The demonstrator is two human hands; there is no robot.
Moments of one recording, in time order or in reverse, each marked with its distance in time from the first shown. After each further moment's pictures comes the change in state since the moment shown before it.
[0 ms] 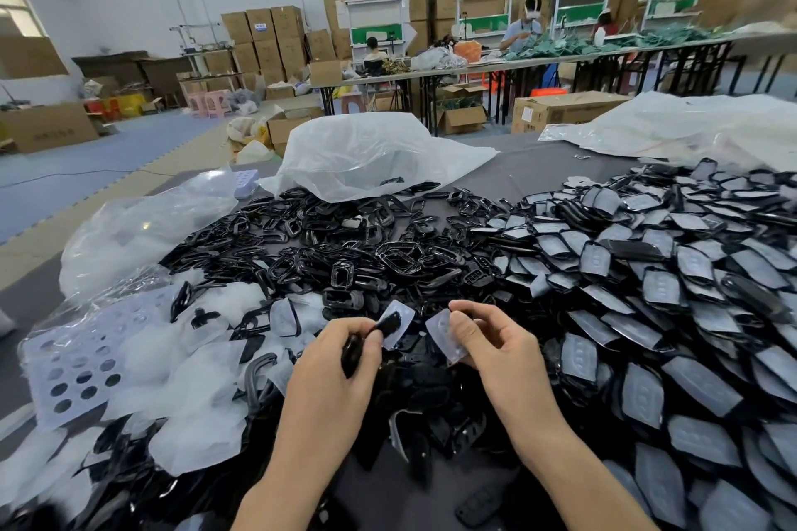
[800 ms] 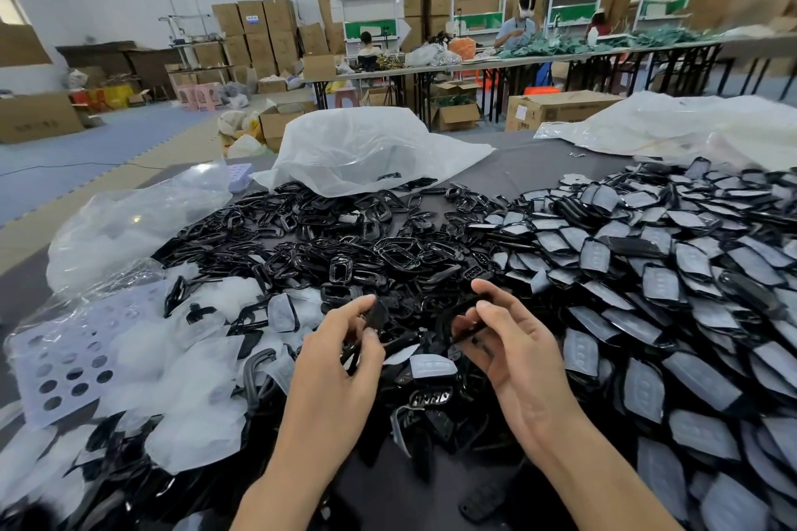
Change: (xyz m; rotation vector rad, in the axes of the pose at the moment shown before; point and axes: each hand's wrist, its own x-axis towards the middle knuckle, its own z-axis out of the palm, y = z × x) left_hand 0.001 0.001 0.000 -0.101 0.011 0.011; right_hand 0.002 -0.011 -0.005 0.494 -0.023 0.138
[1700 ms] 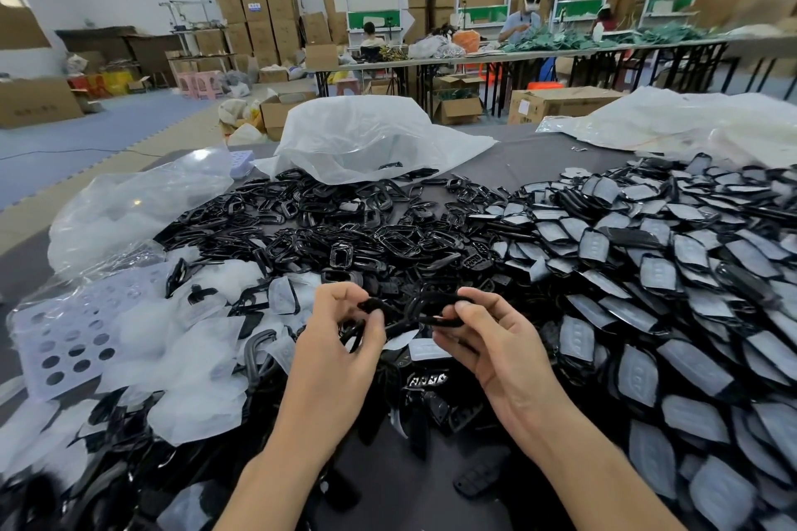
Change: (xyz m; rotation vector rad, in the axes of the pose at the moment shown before) left_hand -0.002 0.004 0.000 -0.126 0.030 -0.071; right_hand -0.008 0.006 0.008 0.009 -0.005 0.123
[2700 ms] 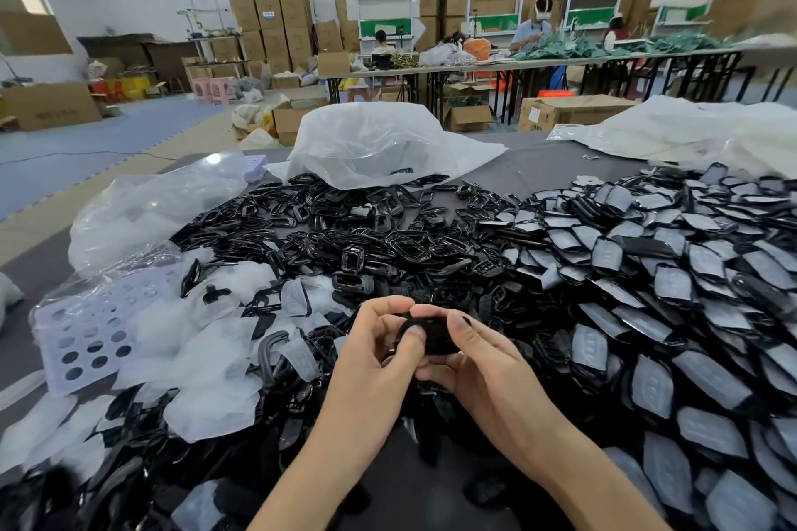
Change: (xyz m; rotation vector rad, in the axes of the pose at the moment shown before) left_hand -0.013 0.031 0.011 -0.324 -0.149 -0.172; right_hand -0.016 0.005 0.014 -0.070 -0.395 0.021
